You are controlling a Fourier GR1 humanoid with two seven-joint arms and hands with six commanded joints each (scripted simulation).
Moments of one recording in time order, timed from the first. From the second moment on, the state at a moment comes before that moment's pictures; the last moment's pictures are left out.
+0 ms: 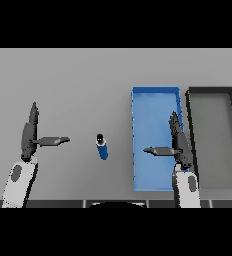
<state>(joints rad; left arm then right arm) -0.11 0.43 -0.16 -1.48 0.24 0.26 0.01 0.00 0.00 0.00 -1.57 0.00 0.00 0.00</state>
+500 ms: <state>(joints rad) -0.09 0.63 -0.22 -1.52 0.27 -0.06 -0.08 0.10 -0.09 0.10 -1.68 0.13 0.05 -0.08</state>
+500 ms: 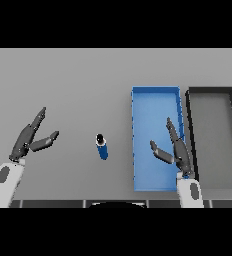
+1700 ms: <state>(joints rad) -0.07 0.46 -0.51 -1.59 0.13 -0.22 -0.07 0.14 -0.11 0.14 -1.75 0.19 0.04 -0.04</state>
